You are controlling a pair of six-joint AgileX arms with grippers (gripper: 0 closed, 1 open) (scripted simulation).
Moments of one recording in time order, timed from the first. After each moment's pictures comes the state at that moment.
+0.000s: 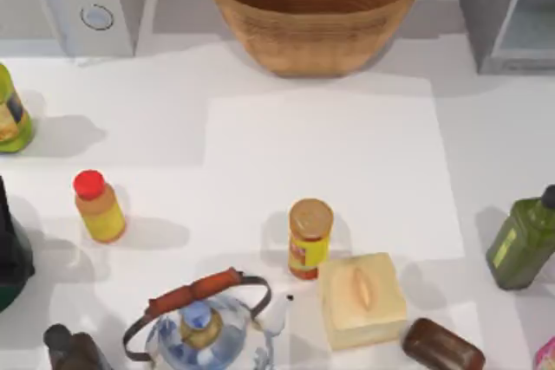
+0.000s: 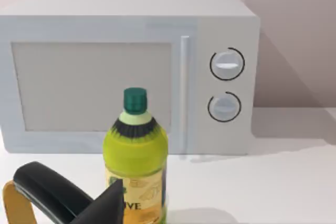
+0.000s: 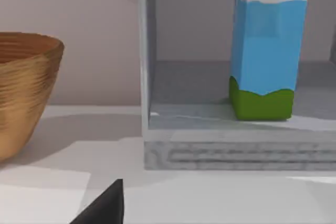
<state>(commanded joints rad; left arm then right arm) 0.00 0.00 0.00 0.00 0.00 0.00 0.00 0.00 0.00 0.00 0.00 0.00</state>
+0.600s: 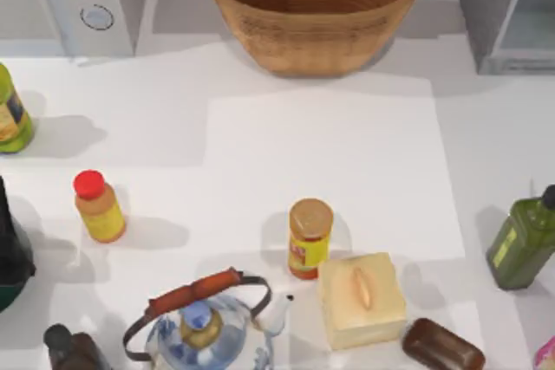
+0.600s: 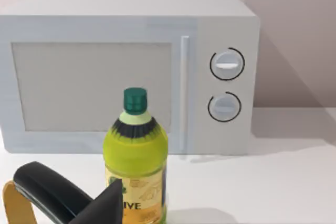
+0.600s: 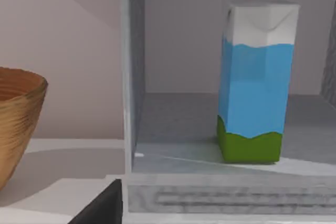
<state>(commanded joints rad) 0.00 0.00 0.00 0.00 0.00 0.00 -0.13 0.38 0.05 0.38 -0.12 0.00</state>
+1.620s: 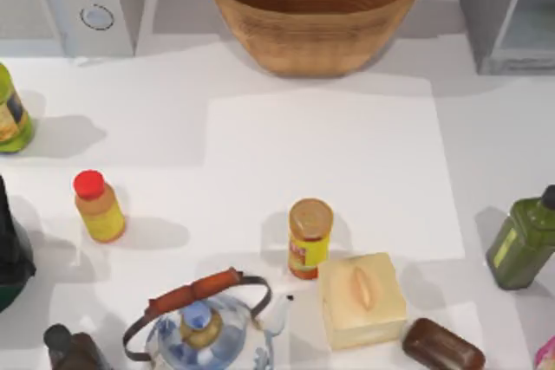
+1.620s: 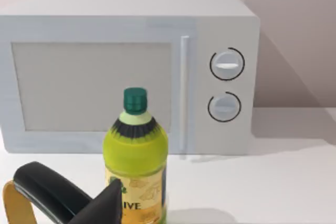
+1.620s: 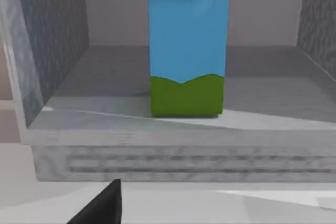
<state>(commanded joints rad) 0.00 0.00 0.00 0.00 0.00 0.00 -0.53 1.77 0.18 1.59 -0.51 0.02</state>
